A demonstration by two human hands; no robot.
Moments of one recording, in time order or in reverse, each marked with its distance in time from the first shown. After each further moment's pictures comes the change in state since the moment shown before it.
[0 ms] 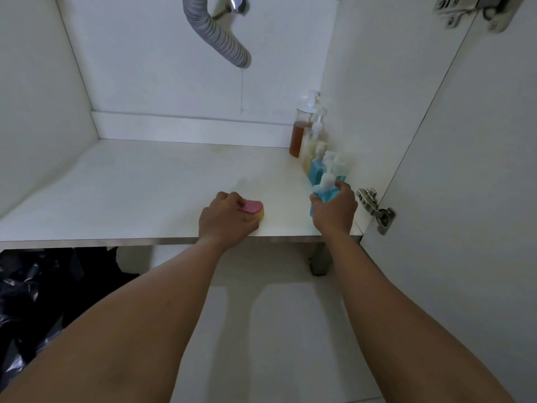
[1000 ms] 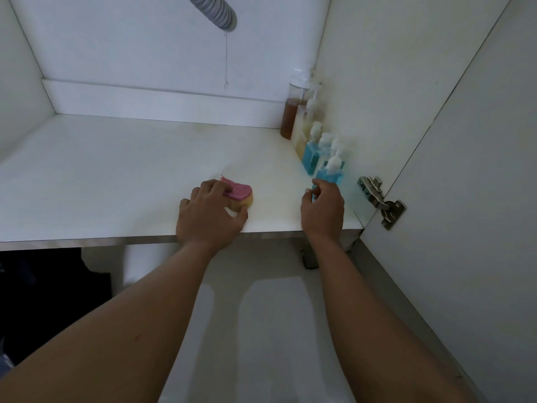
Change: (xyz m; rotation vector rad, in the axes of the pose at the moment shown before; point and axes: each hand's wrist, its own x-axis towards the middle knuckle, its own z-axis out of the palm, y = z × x) left_hand 0.005 -0.006 0.020 0.107 0.133 0.091; right_hand 0.002 0.037 0.031 -0.221 0.064 -0.267
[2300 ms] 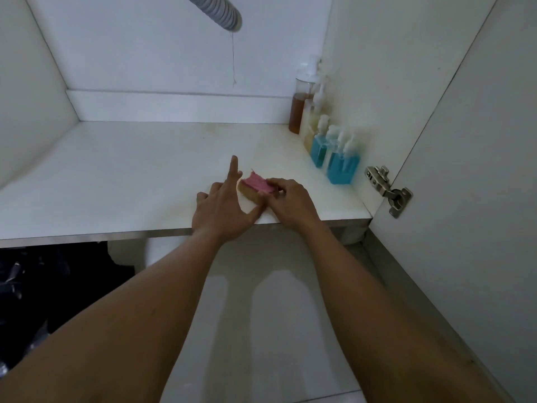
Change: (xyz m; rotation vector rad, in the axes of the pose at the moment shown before) left_hand 0.006 -0.003 -0.002 0.070 -0.181 0.097; right_hand -0.018 -0.042 0.015 0.120 -0.629 -0.094
